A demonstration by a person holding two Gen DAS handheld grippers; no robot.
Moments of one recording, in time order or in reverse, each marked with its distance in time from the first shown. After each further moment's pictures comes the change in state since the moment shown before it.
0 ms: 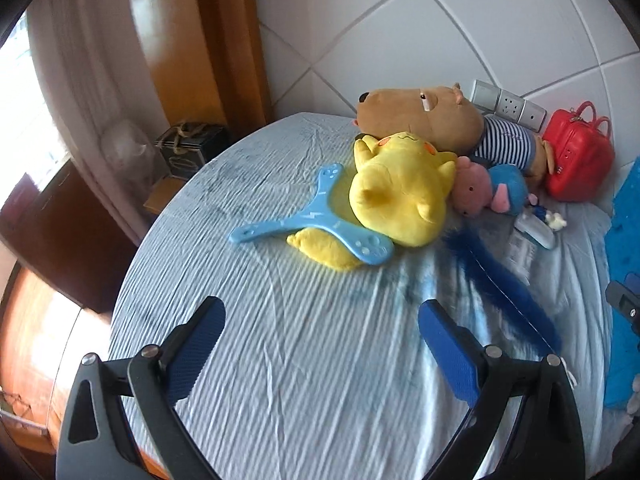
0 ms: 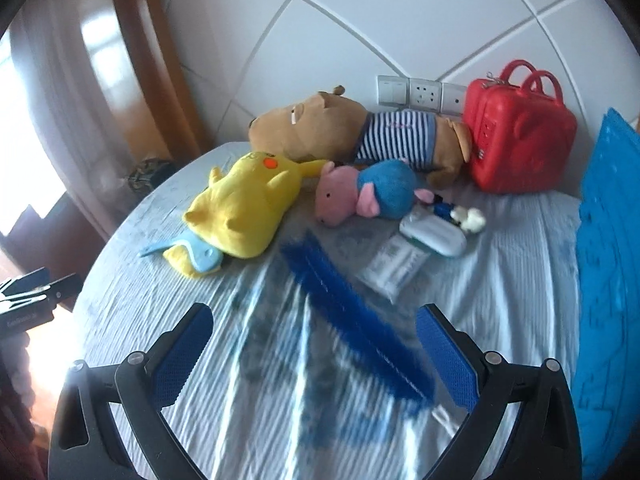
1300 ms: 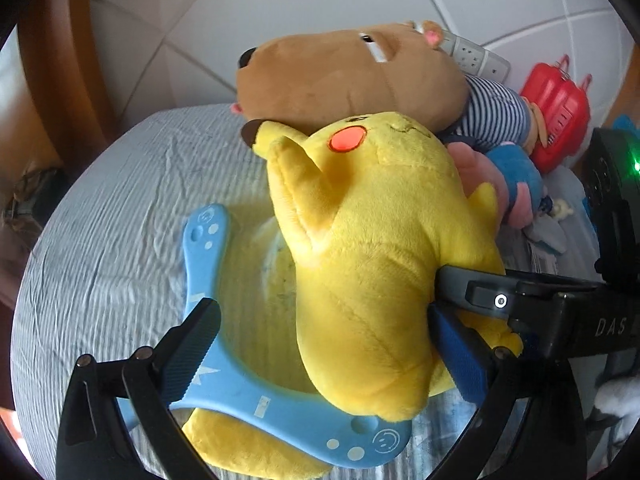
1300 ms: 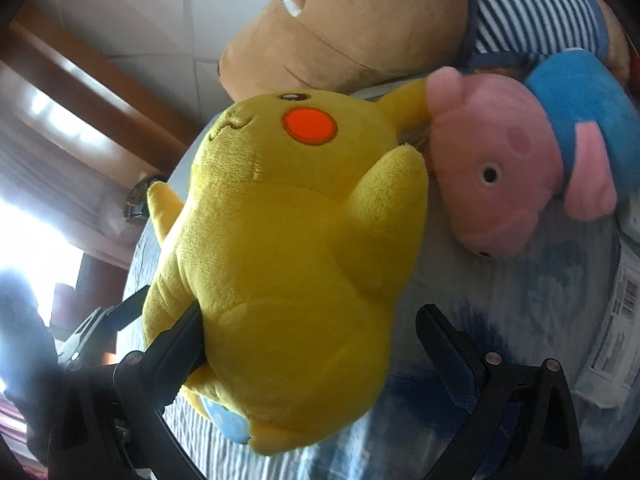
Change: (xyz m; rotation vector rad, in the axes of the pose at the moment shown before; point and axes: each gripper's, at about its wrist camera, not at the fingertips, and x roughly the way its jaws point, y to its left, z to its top) left arm 0.245 -0.043 0.106 0.237 0.052 -0.341; right arm 0.294 0.031 0.072 0.306 0.234 0.247
